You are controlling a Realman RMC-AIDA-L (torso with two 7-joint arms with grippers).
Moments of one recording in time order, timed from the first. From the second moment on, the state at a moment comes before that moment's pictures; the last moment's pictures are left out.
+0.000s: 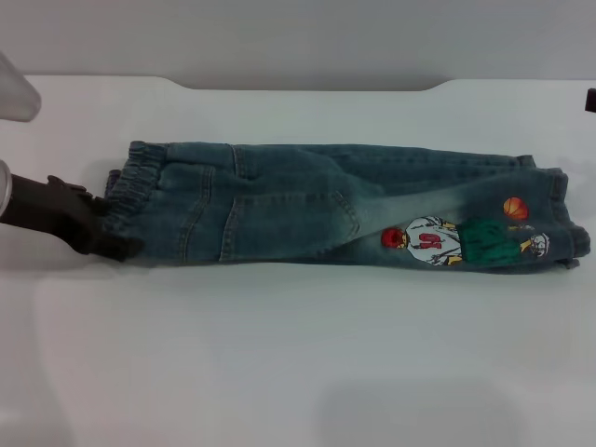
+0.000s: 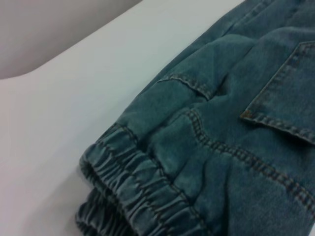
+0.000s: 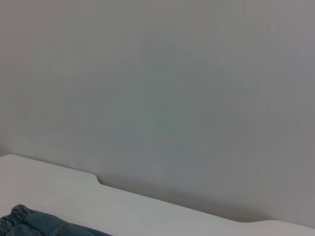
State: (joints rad) left arm -0.60 -2.02 0.90 0.98 2.52 1.38 -1.87; right arm 0.43 2.07 -0.54 -1.17 -2.05 -1.45 1.85
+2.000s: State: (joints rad) left arm -0.62 -2.04 1.00 1.02 2.62 1.37 -1.84; right arm 0.42 2.06 -0.54 -1.12 -2.00 -1.45 1.85
